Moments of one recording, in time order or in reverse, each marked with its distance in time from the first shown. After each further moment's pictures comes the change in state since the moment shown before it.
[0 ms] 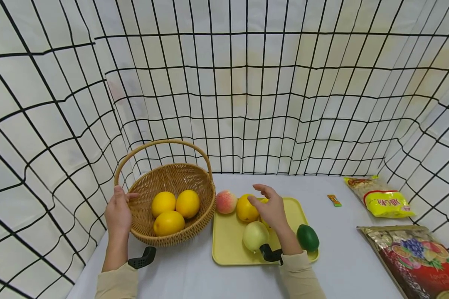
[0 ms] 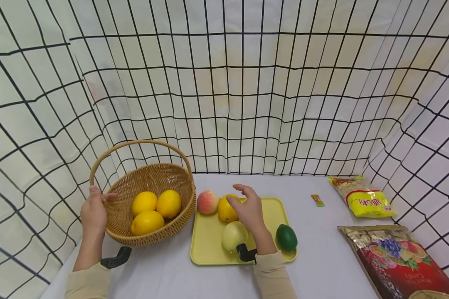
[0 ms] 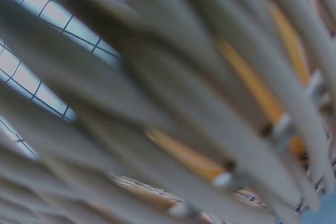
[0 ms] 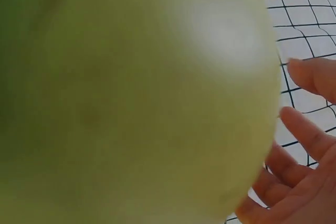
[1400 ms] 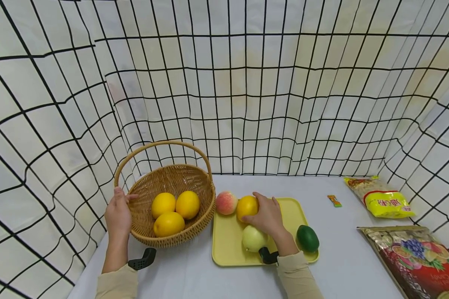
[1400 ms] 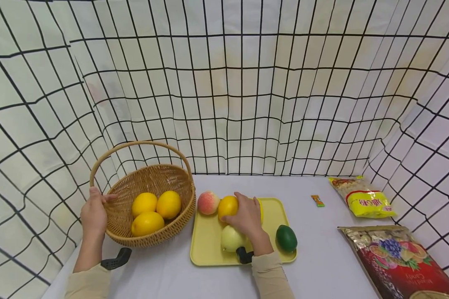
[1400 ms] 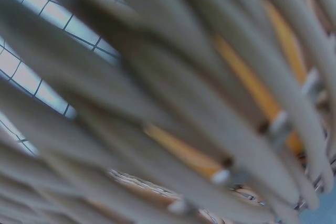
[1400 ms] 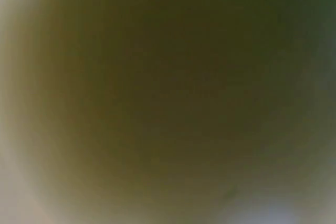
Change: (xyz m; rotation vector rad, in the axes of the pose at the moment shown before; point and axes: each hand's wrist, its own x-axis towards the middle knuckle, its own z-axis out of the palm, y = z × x) left_hand -0.001 0.000 0.001 -0.011 0.011 0.014; right_hand -0.001 0.019 0.012 -0.548 -0.159 -0.025
